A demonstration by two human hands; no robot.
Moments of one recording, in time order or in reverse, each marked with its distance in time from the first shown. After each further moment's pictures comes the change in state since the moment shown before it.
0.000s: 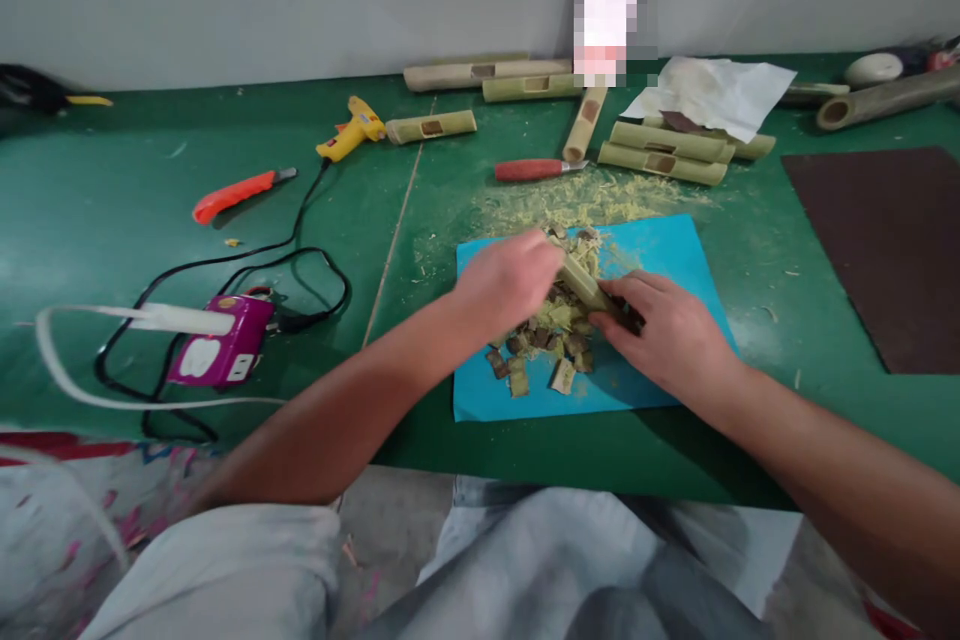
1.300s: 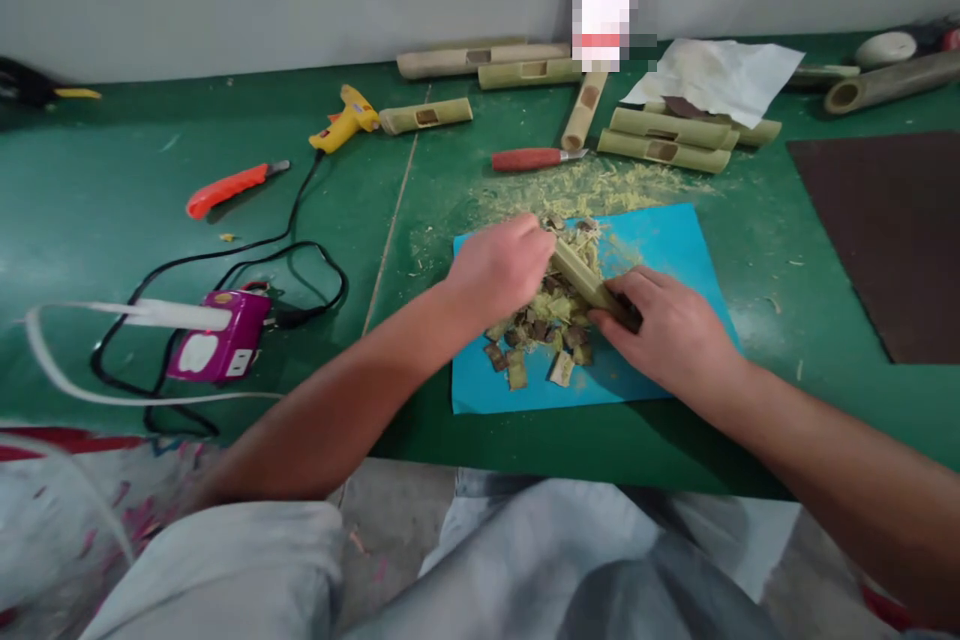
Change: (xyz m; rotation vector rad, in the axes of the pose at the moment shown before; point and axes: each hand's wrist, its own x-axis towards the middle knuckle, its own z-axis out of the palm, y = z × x) left_hand -0.001 0.000 -0.001 0.096 0.032 -0.025; right_hand -0.004 -0.003 0.000 -0.065 -0.026 0.042
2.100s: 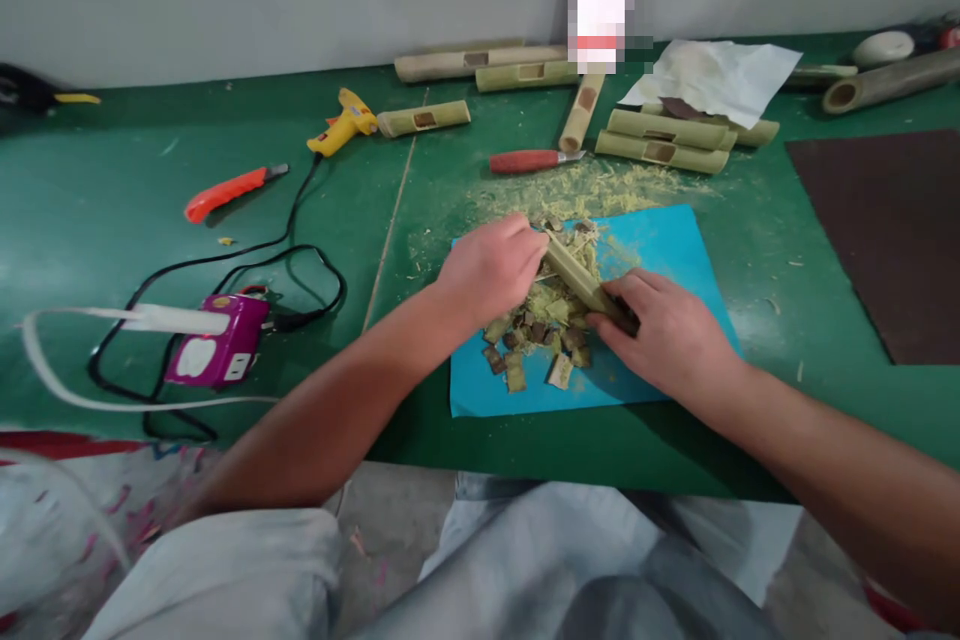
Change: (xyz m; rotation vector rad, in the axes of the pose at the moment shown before) left_hand -0.001 -0.001 -0.004 -0.001 -0.027 0.002; right_hand -0.002 -0.001 0.001 -0.006 -0.017 -0.015
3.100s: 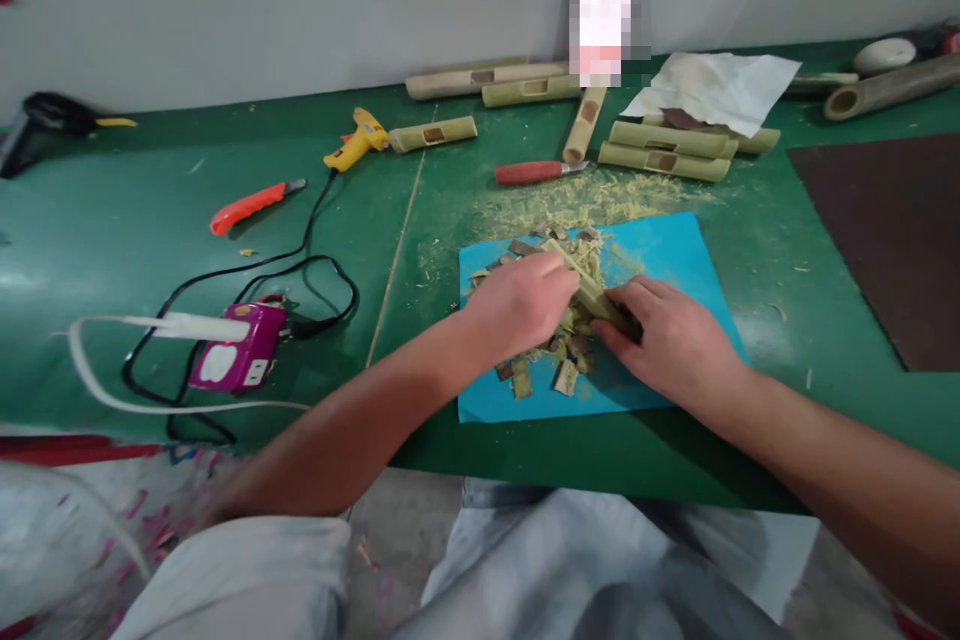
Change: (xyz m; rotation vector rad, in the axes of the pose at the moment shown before) left_hand 0.000 0.000 0.002 -0.012 -0.011 0.100; right_hand 0.001 0.002 0.001 -0.023 -0.002 -0.013
